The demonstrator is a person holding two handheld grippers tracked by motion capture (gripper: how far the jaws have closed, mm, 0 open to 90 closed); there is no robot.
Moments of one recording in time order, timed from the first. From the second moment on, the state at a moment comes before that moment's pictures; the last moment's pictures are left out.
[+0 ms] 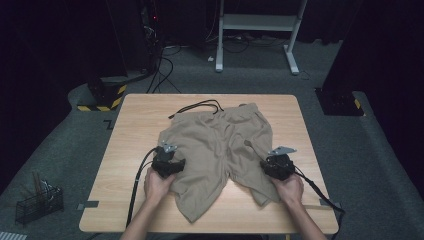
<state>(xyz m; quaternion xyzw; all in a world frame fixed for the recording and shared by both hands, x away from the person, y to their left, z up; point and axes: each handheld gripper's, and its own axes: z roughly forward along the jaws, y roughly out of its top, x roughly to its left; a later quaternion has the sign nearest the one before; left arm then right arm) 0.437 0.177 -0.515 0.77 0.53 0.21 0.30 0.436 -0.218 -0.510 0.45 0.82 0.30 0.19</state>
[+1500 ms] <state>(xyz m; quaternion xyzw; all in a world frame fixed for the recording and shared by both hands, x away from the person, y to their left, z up) 0.394 0.190 -0.526 0.74 0.52 0.25 0.34 0.365 -0.160 -0.495 0.31 0.88 0.35 0.10</state>
